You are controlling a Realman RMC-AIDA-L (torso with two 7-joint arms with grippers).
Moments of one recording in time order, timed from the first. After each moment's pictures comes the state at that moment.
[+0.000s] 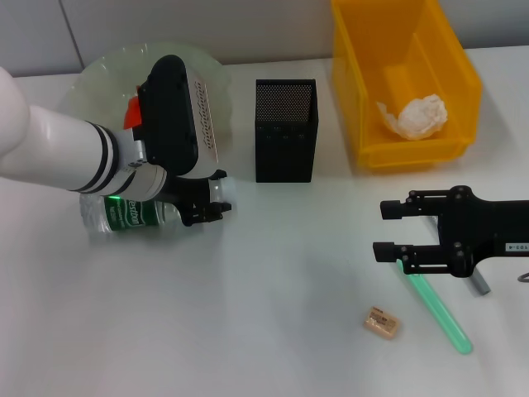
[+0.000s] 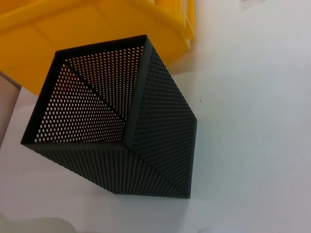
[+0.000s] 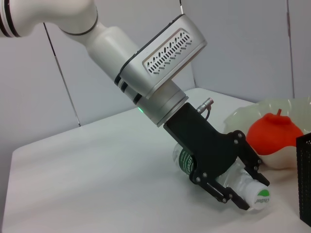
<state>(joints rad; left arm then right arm) -0.73 -2.08 1.63 0.85 2.29 0.87 -1.65 0.35 2.08 -0.74 -0.91 -1.98 -1.74 1.40</state>
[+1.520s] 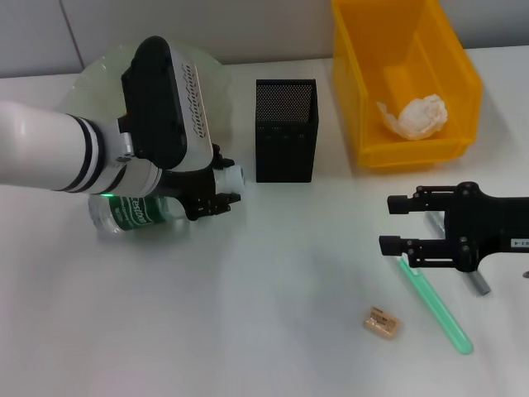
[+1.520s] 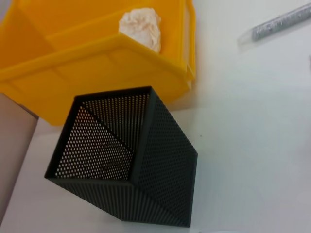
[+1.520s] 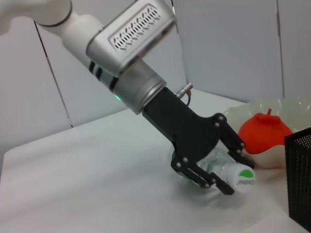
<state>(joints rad) -0.61 -2.07 1.64 1.10 2.30 0.95 -1.72 0.35 2.07 -0.72 -0.90 -1.98 -1.73 1.40</state>
